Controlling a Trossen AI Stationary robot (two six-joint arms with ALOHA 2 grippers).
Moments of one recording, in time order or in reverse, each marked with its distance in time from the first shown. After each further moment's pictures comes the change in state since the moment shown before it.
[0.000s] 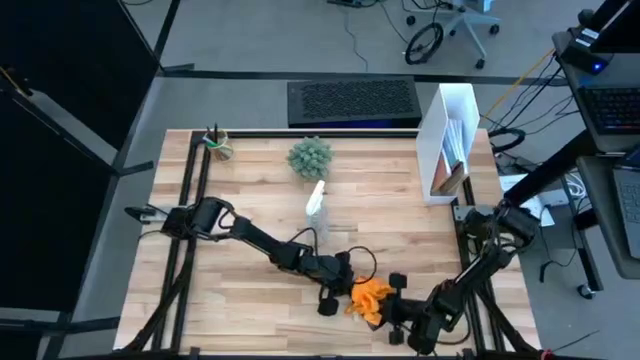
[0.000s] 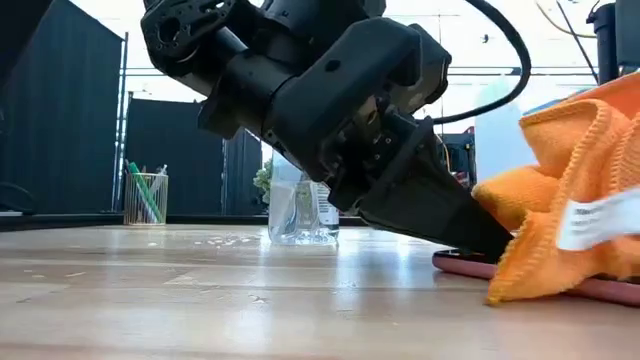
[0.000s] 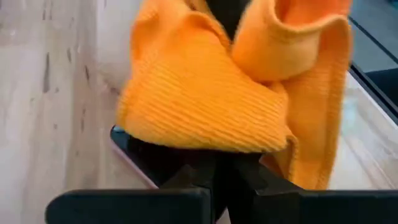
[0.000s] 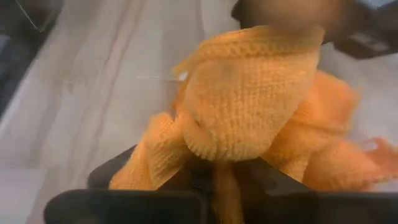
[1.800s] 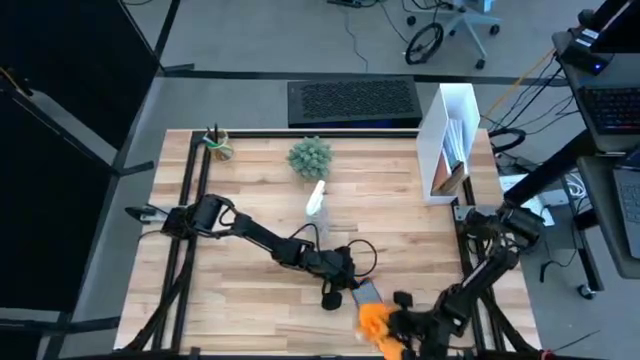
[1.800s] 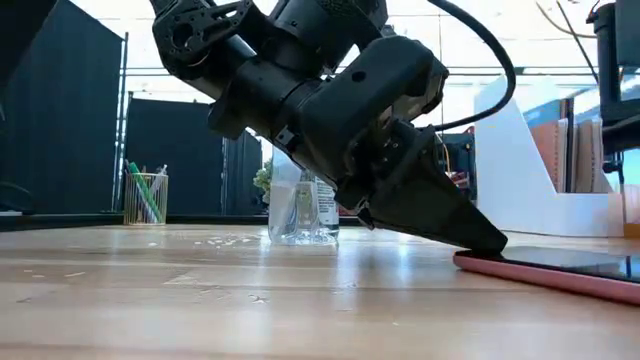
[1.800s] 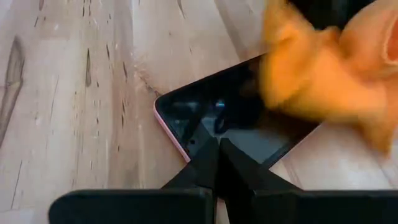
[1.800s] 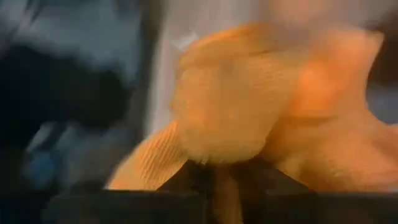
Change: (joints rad) left arm 0.021 0.016 -0.003 0.001 -0.009 -0.023; right arm 0.077 -0.023 0.000 0.073 -0.318 0.216
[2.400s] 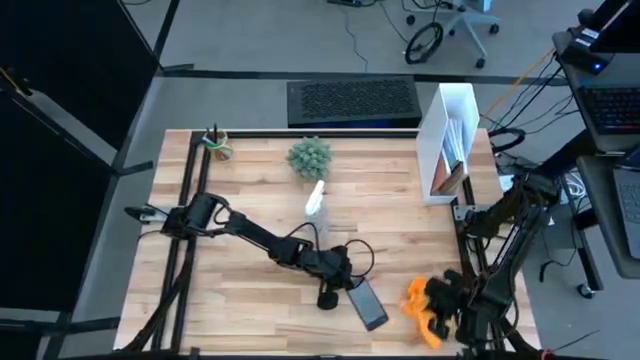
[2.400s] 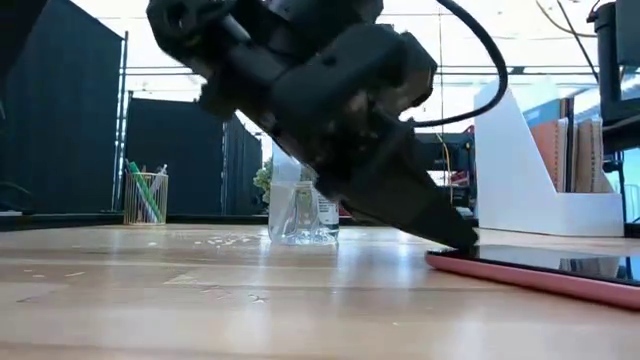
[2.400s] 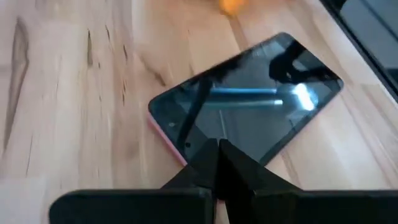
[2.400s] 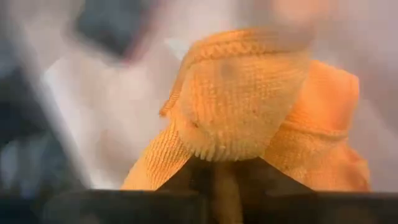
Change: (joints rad) left arm -0.023 -0.137 -0.006 -0.165 -0.002 0.022; right arm 0.100 -0.408 -0.008 -0.924 -0.083 0.916
